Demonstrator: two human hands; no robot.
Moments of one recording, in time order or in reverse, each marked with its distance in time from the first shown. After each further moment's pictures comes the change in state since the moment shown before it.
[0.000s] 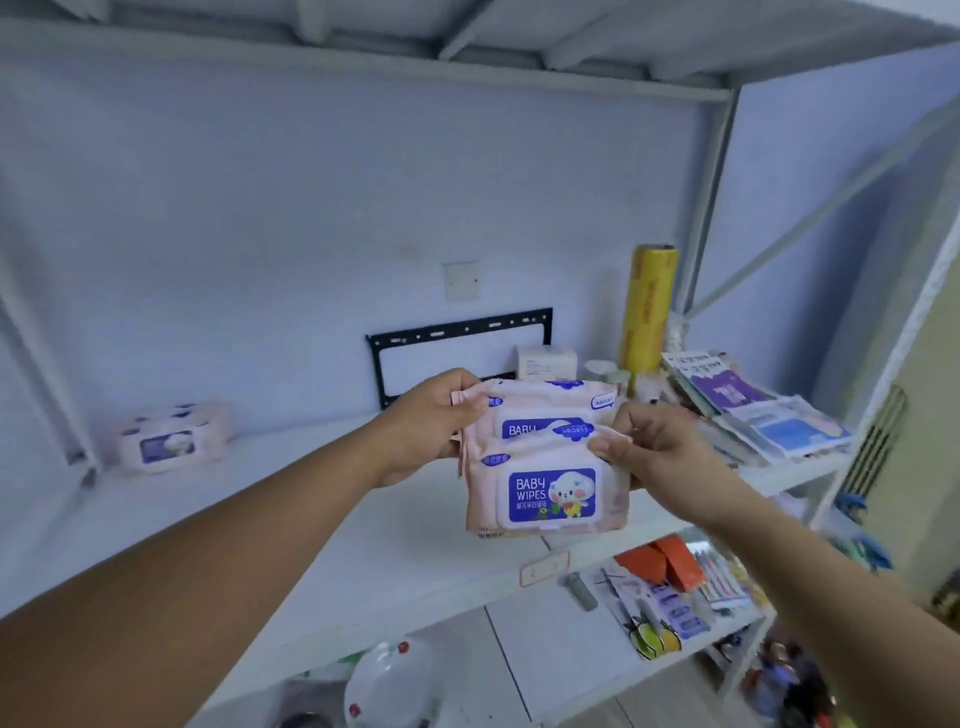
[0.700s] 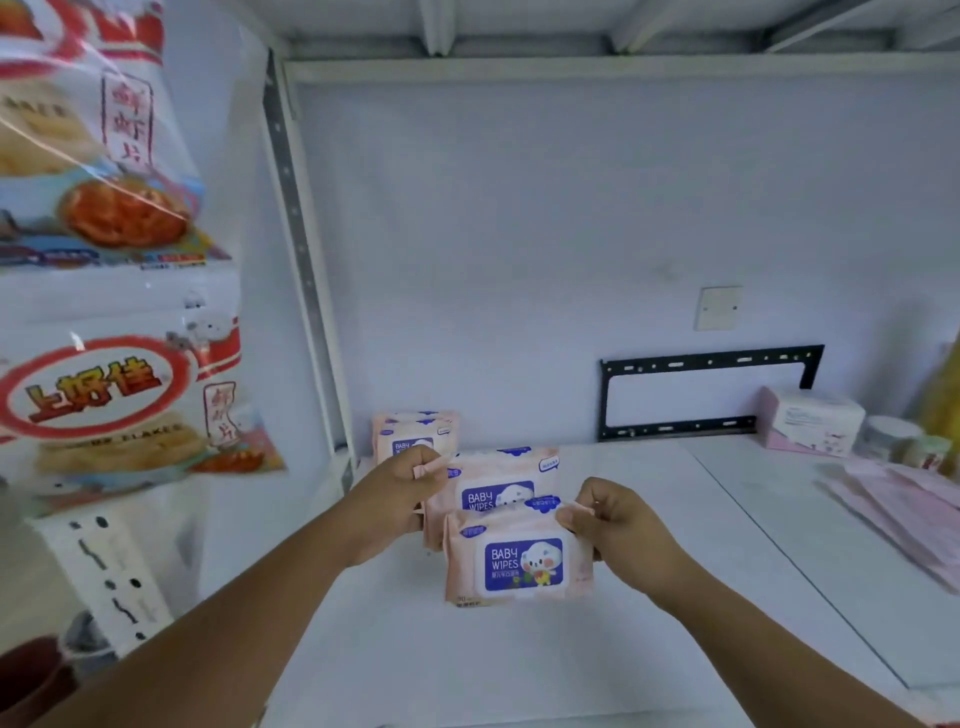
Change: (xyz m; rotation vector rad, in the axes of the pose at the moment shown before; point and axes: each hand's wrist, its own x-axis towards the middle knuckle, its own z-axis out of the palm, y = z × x) left_hand -0.132 -0.133 -0.329 -0.147 0.366 -0.205; right_hand 0.135 0.002 0.359 0.132 -0.273 0.021
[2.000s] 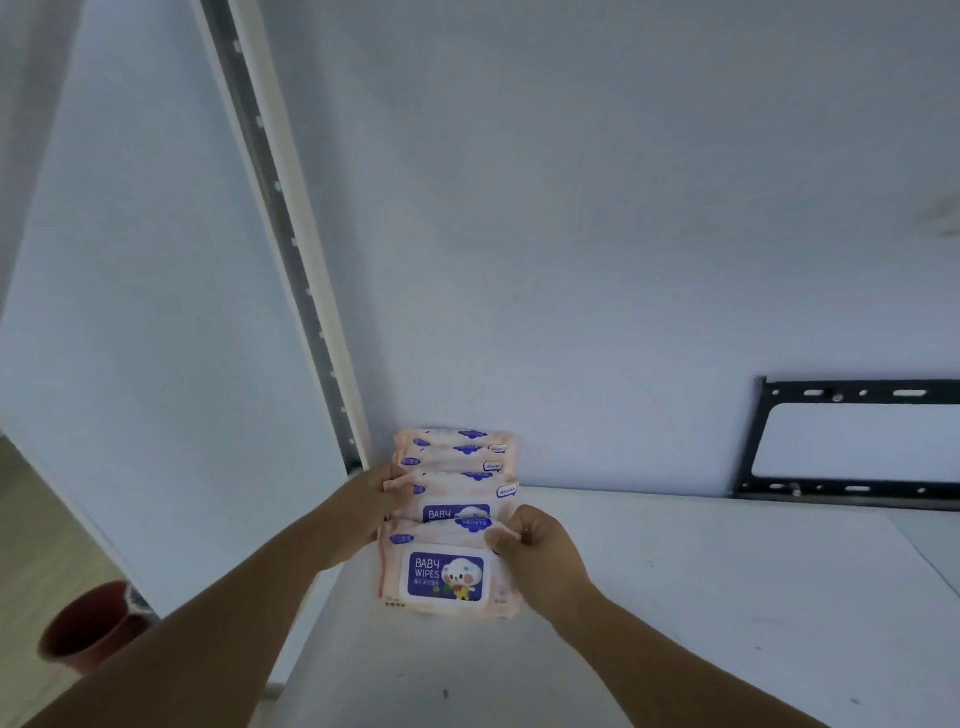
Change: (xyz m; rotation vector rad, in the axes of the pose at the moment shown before) left_hand 0.210 -0.089 -0.142 0.083 0.328 -0.332; right_hand 0.254 0.092 0.133 -0.047 -0.130 0.195
